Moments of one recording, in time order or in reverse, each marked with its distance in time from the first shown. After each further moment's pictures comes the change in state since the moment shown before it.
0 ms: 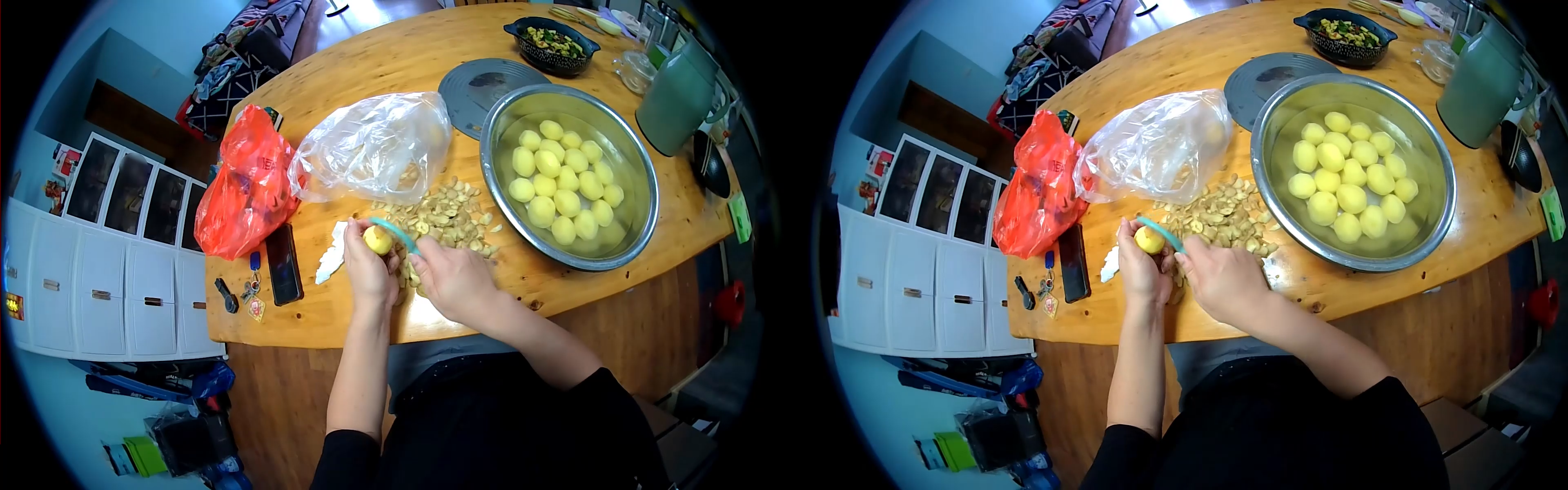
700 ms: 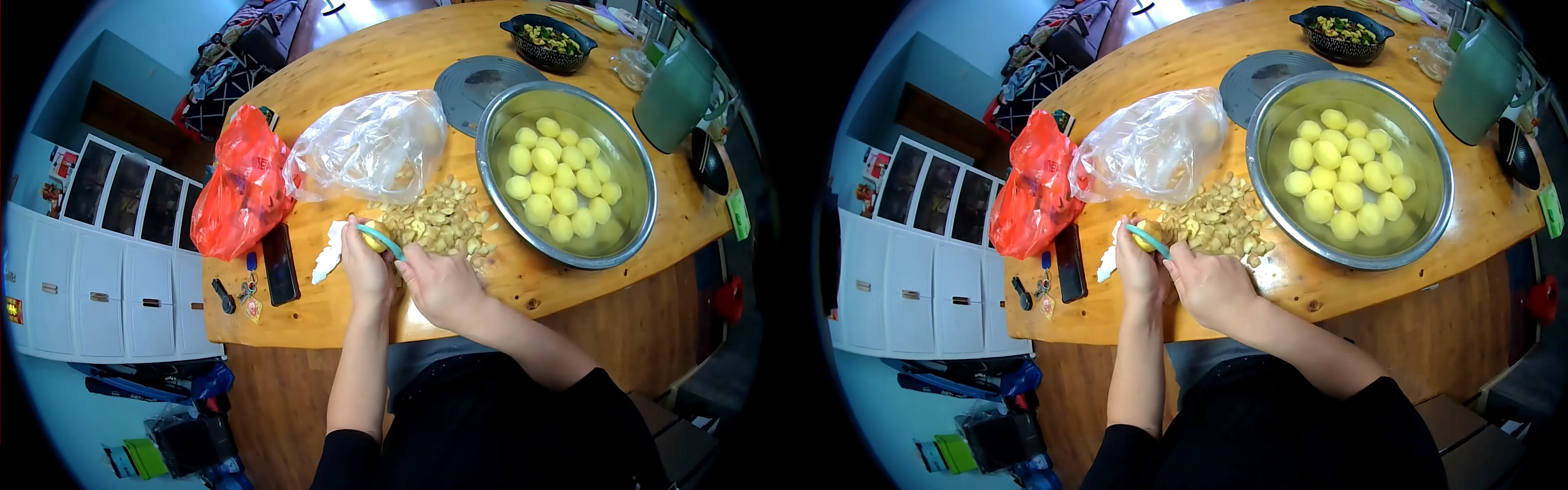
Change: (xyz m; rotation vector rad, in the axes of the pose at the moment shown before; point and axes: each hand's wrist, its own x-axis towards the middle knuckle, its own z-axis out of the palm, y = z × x) left_hand 0.000 -0.002 0.007 0.002 0.065 0.038; right_hand -0.004 0.001 0.020 0.035 0.050 -0.078
